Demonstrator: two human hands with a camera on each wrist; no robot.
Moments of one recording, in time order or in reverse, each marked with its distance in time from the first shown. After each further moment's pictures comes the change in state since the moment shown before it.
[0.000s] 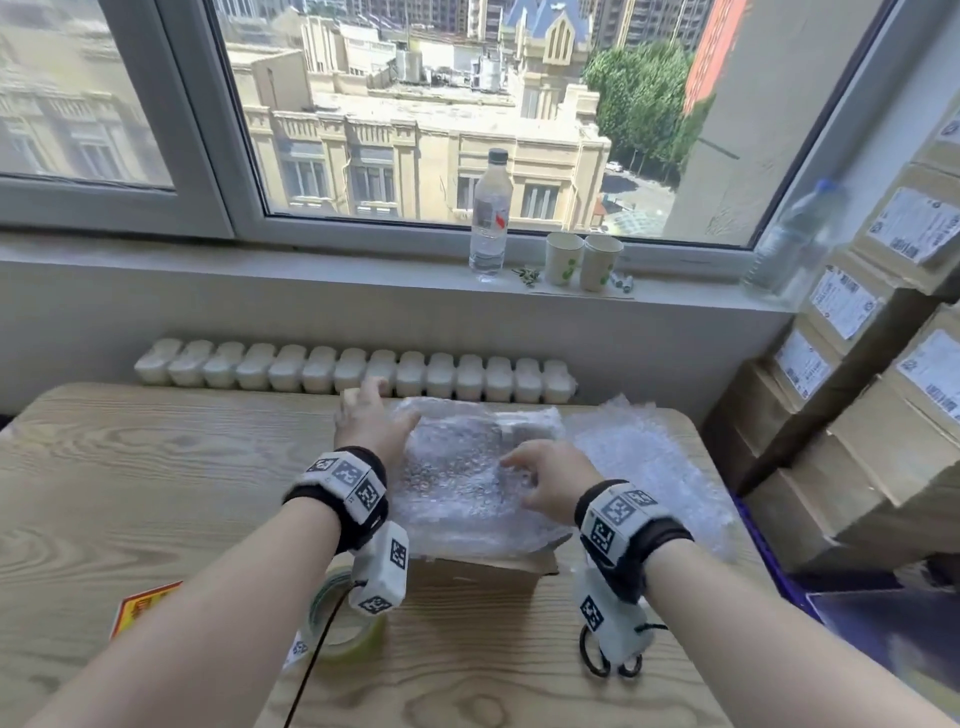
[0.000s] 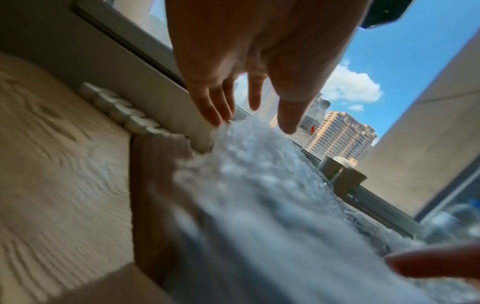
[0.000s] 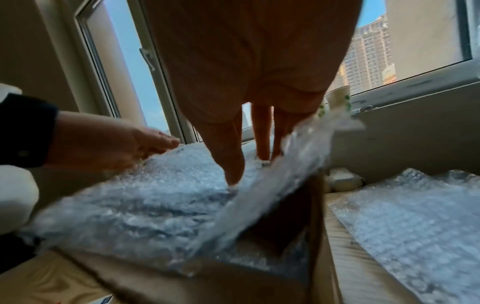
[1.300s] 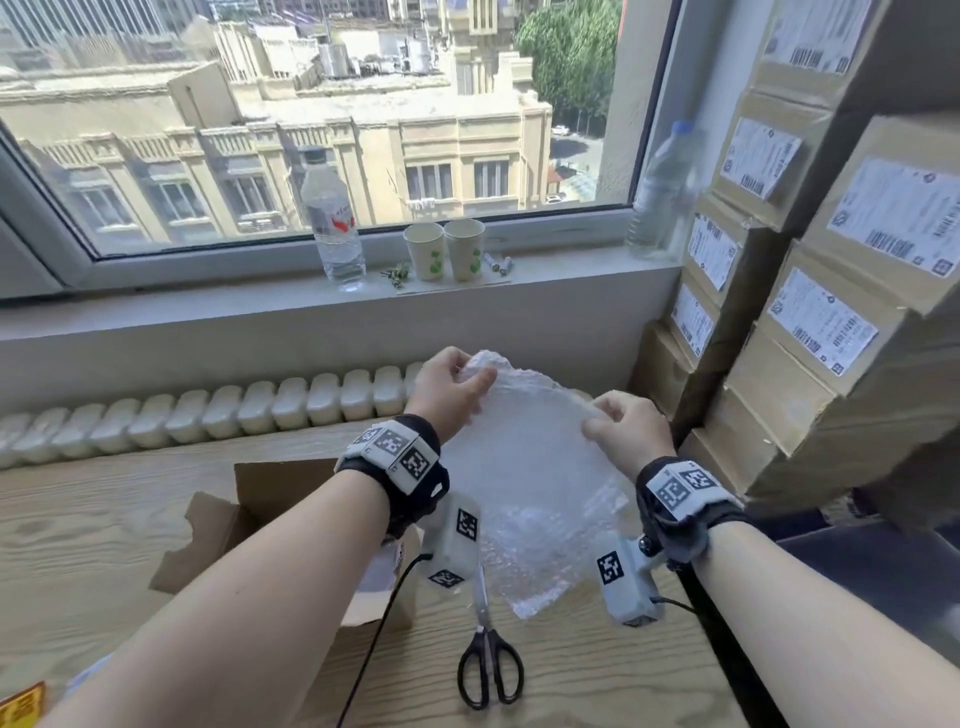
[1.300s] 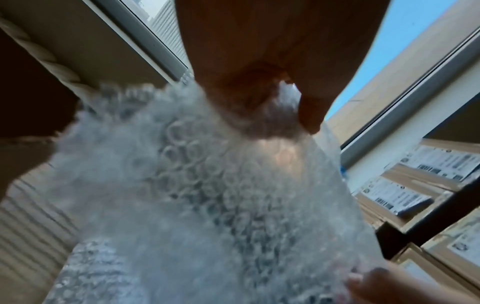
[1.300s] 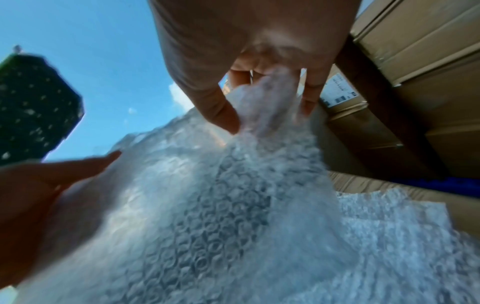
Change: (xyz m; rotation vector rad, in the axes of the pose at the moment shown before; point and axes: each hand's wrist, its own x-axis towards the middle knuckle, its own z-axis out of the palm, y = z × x) left_hand -0.028 0.220 0.154 -0.441 -0.262 0.281; right_hand -0.040 0.228 -0.077 0.613 0.545 0.411
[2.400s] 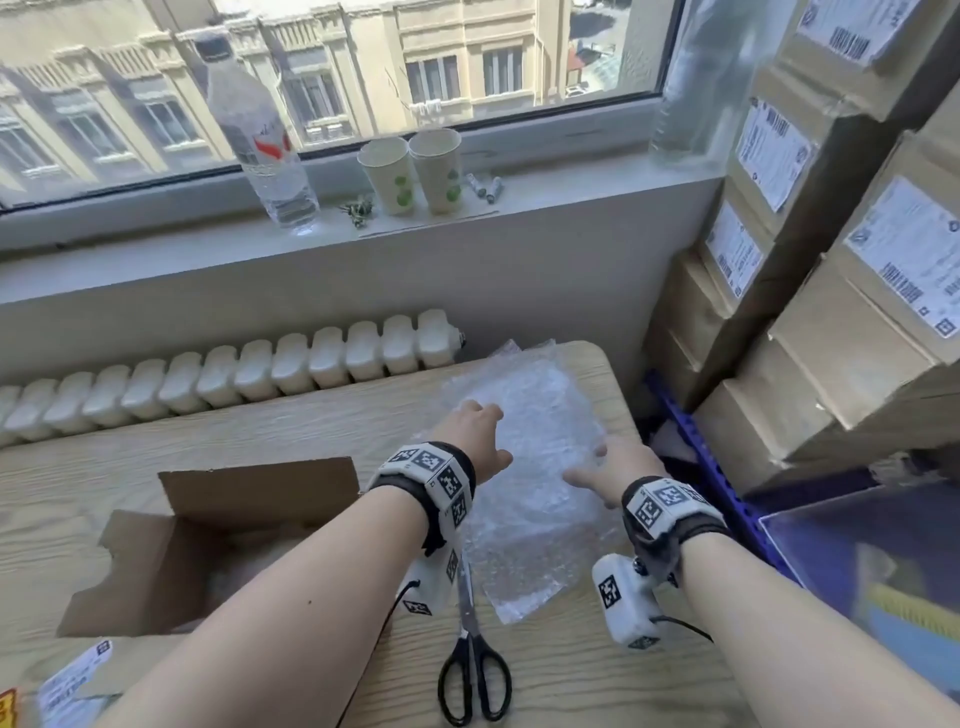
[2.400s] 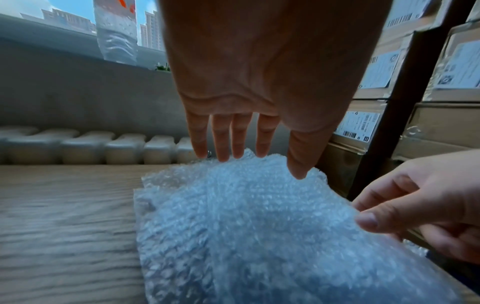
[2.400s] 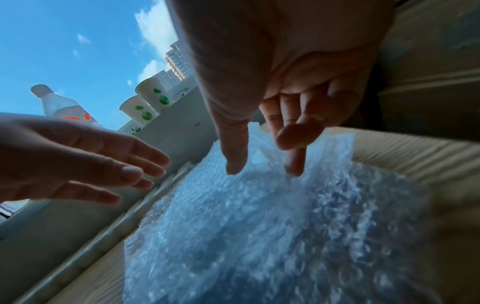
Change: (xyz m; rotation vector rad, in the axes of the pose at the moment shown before) left_hand 0.039 -0.078 0.076 1.012 -0.548 -0.142; right_hand 0.050 0.080 0.052 -0.384 -0.442 0.387
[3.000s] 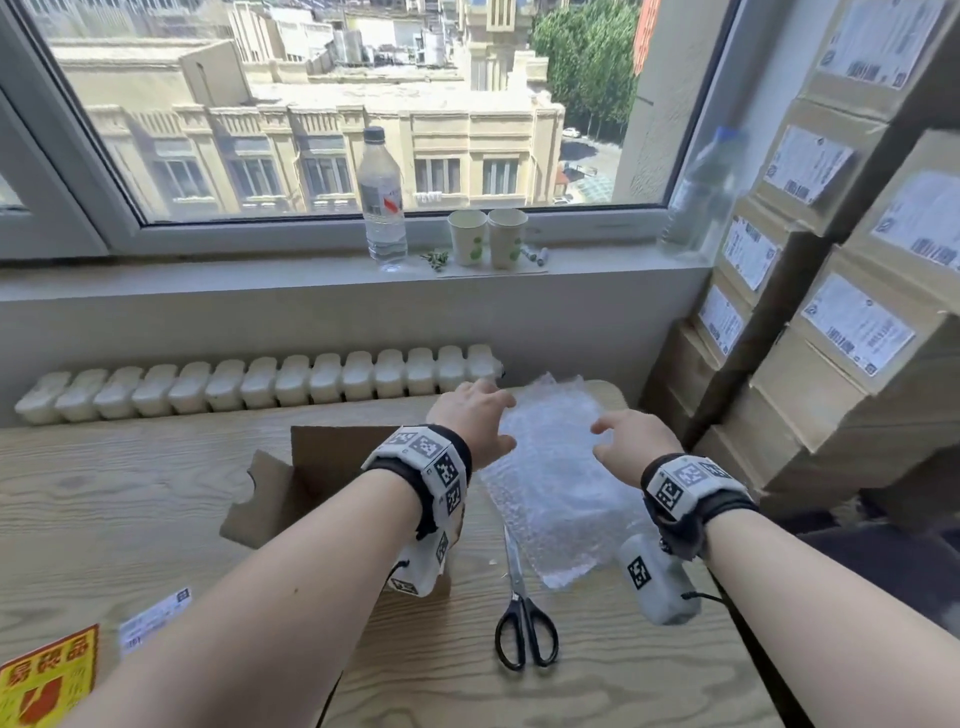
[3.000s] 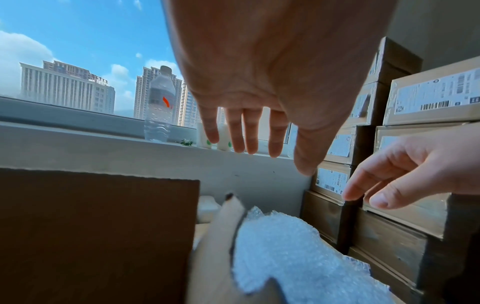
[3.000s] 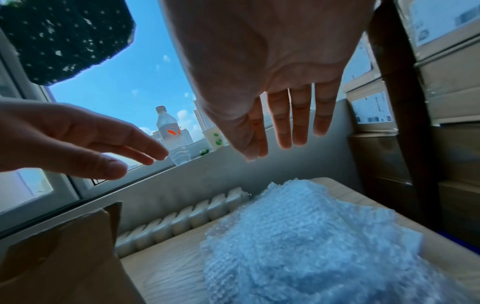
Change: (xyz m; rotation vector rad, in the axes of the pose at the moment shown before) left_hand -0.126 -0.060 -0.046 0.044 0.339 0.211; right_hand -0.114 -0.056 -0.004 -0.295 0.312 -0.288
